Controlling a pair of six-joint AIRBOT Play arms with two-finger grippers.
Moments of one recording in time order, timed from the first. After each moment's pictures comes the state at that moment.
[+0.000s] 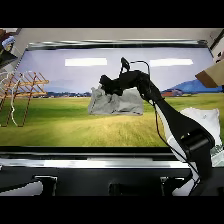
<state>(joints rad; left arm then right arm) 0.26 -1.41 1.97 1.07 -1.42 -1.78 0.44 -1.83 1.76 2.24 -0.85 -1.24</state>
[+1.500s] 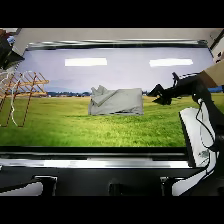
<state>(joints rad) 0.20 -1.41 1.96 1.07 -1.42 -1.75 -0.16 -1.84 1.53 2.33 -1.20 -1.67</state>
